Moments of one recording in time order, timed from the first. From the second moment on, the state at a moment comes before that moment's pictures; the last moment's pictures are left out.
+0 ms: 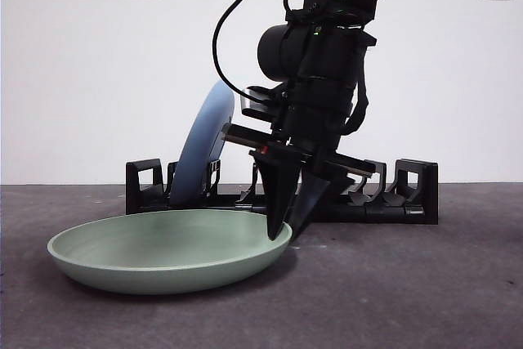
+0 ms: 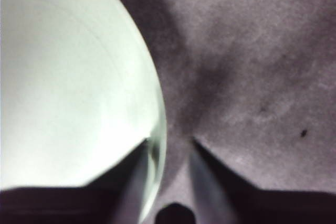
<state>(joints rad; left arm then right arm) -0.81 1.06 1.20 -1.10 -0.11 0.71 0.63 2.03 1.49 -0.80 -0.19 0.14</state>
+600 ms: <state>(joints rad) -0.90 1.06 1.20 -1.10 -0.11 0.76 0.61 1.84 1.50 -0.86 -0.23 0.13</state>
